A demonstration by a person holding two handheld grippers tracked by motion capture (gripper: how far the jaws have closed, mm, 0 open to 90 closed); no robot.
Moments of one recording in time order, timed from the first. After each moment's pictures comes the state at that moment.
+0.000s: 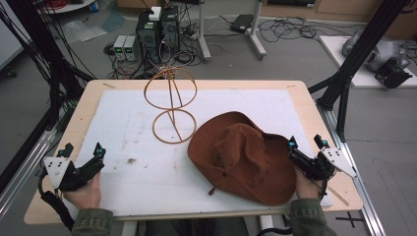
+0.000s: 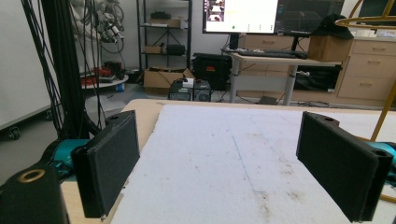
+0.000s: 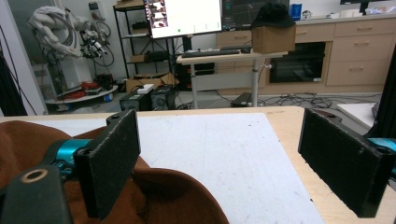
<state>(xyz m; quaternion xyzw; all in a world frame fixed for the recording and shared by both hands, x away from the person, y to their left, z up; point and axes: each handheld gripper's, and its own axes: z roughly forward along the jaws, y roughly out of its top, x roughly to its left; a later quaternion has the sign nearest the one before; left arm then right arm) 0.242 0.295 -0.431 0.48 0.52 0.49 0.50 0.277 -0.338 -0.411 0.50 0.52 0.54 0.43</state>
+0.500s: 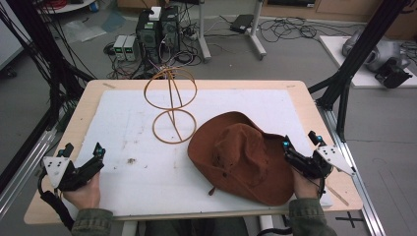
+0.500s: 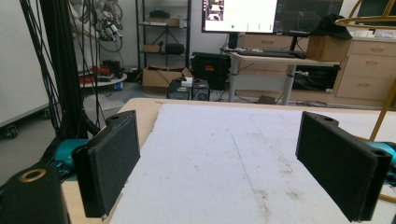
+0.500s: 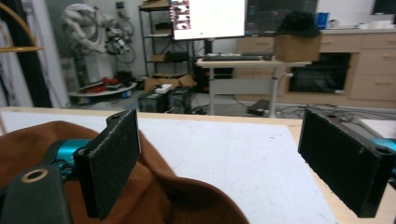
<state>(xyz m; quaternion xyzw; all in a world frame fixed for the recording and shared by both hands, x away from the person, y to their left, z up) 0.243 0.297 -0.432 0.48 0.52 0.49 0.51 0.277 -0.325 -0.399 0.46 0.56 0.55 0.42</state>
